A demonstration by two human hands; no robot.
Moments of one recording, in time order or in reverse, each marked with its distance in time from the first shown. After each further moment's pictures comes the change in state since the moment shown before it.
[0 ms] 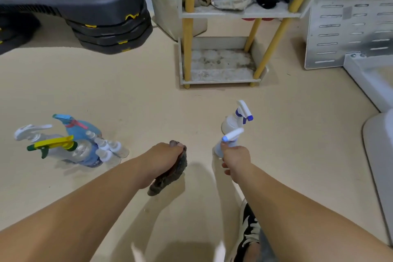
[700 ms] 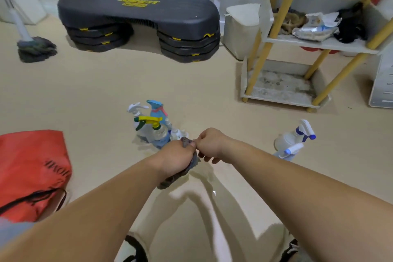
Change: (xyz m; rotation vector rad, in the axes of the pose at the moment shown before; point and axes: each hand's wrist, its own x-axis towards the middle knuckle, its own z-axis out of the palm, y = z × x) left_hand -0.100 -0.103 -0.087 0.011 0.250 0.155; right_hand -0.183 -0.067 0.159 -0.850 -0.603 -0.481
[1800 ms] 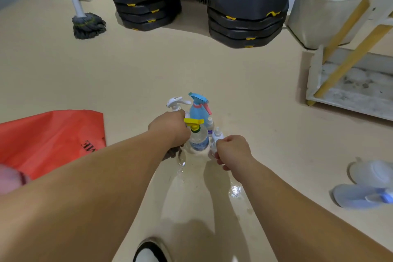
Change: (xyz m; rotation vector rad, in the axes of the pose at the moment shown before) left_hand 0.141 -0.100 -0.104 0.605 0.267 -0.223; right_hand 0.117 -0.021 0.077 0.396 0.179 0.062
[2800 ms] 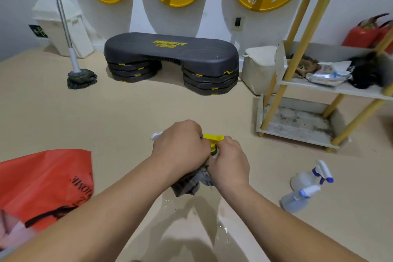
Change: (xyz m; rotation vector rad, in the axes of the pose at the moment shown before) left_hand -0.220 0.099 -0.121 -0.303 0.363 0.278; right_hand -0.171 -0.049 -0.089 -0.488 0.473 -0.630
